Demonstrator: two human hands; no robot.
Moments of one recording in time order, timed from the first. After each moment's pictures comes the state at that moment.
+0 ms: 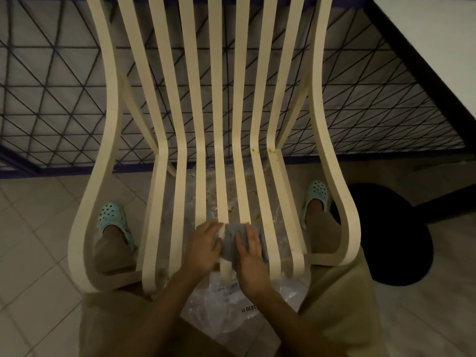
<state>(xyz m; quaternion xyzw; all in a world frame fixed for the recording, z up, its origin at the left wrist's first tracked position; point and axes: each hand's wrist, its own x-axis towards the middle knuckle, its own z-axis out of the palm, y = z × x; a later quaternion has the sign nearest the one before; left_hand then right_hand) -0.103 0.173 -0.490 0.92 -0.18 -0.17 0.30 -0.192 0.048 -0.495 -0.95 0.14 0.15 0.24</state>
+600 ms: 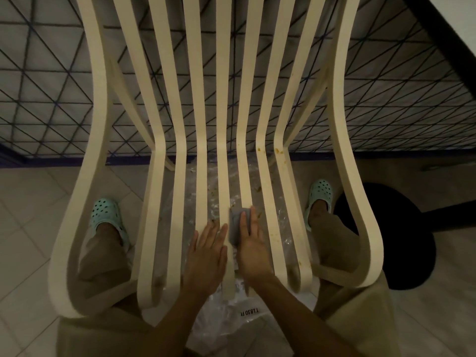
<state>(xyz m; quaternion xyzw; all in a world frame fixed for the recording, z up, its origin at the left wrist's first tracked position) -0.104 0.171 -0.535 0.96 -0.24 -0.12 0.10 -0.127 0.031 -0.519 -0.94 0.16 0.14 0.26</state>
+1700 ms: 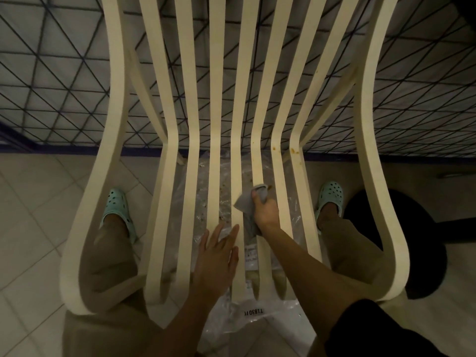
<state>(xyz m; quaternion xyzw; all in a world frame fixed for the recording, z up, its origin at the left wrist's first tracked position) -0.105 0.173 -0.531 0.95 -0.24 -0.09 0.17 -0.030 0.004 -0.523 -0.71 0.42 0.08 0.56</state>
